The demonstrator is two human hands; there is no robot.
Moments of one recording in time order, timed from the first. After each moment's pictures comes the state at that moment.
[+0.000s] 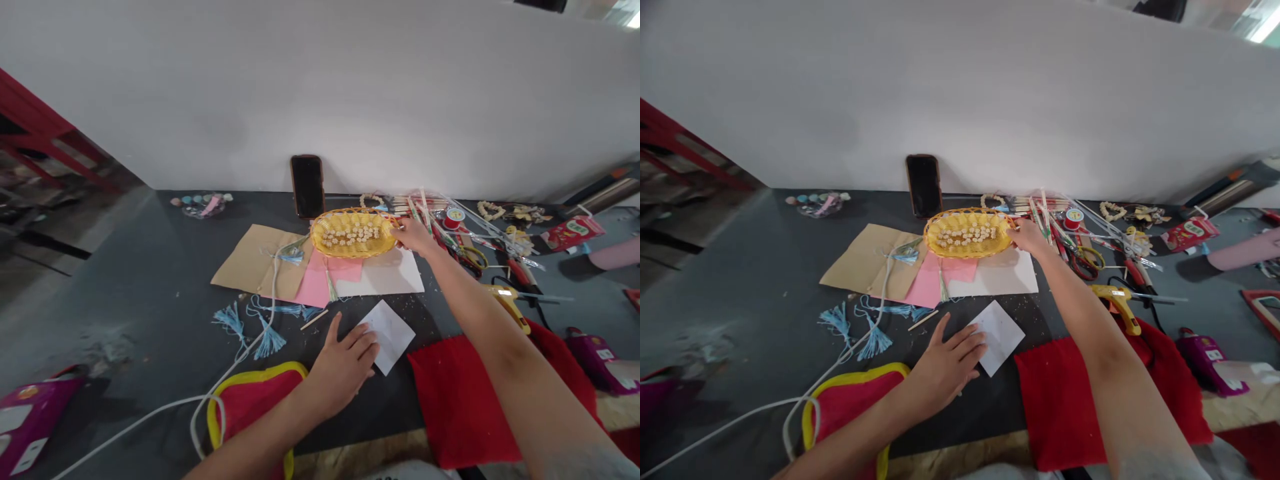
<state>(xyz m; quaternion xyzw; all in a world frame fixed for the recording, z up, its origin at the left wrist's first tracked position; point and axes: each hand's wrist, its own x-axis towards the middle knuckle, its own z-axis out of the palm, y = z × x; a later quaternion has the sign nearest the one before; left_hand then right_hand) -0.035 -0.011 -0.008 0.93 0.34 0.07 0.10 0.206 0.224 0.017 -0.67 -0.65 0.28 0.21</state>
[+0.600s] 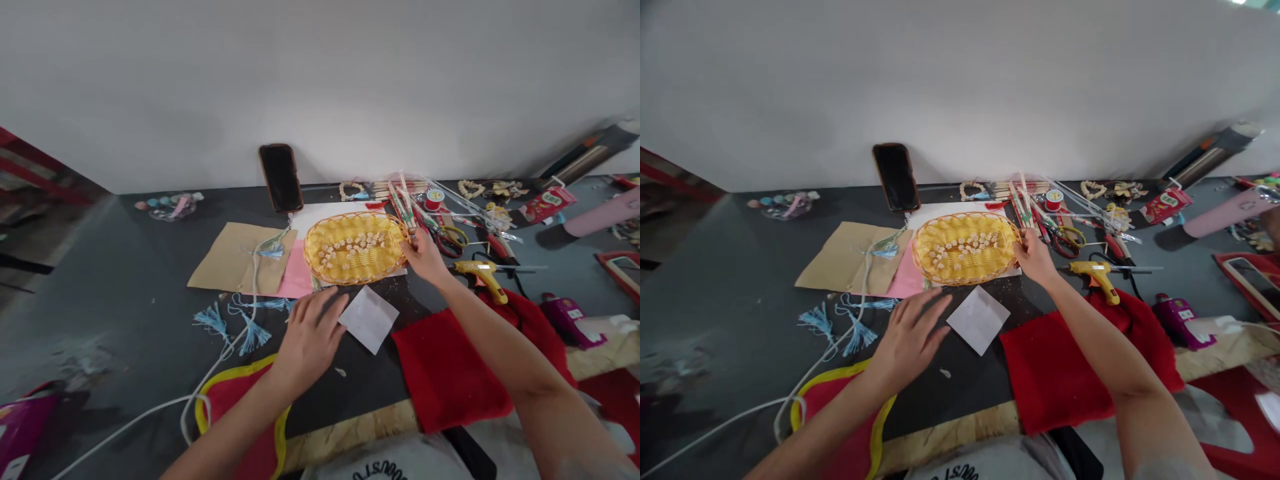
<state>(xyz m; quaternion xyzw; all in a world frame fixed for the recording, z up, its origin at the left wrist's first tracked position) -0.046 0.005 0.019 0.87 0.45 0.22 0.04 0.244 0.111 0.005 -0.61 -0.60 0.35 0.38</state>
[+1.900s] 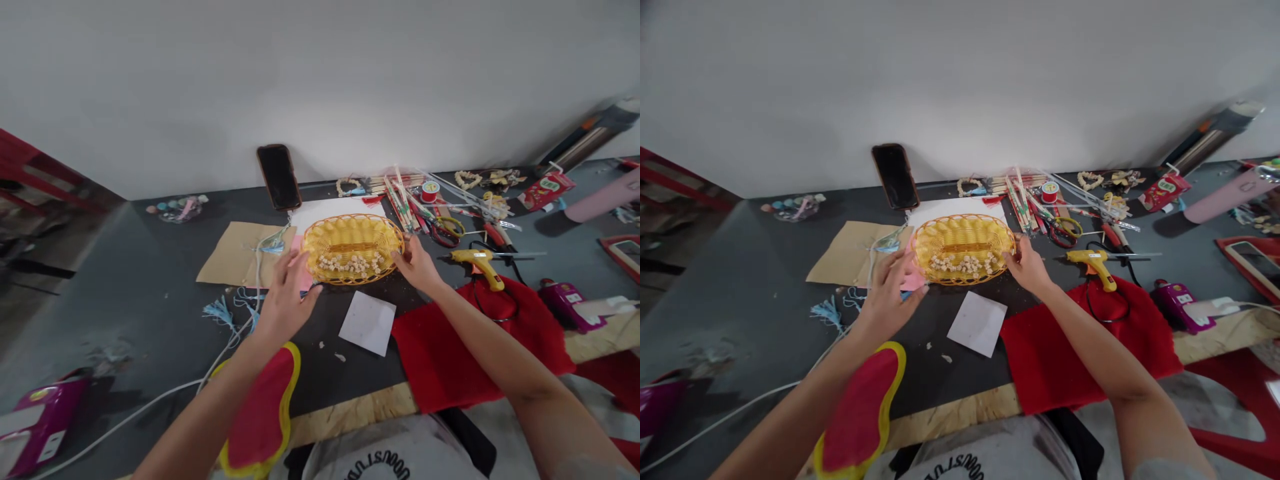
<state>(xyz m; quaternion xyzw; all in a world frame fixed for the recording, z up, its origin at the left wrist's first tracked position) -0.068 0.043 0.027 0.79 0.53 0.28 0.10 0.240 0.071 -0.007 -0.61 -0.65 0.27 0.35</state>
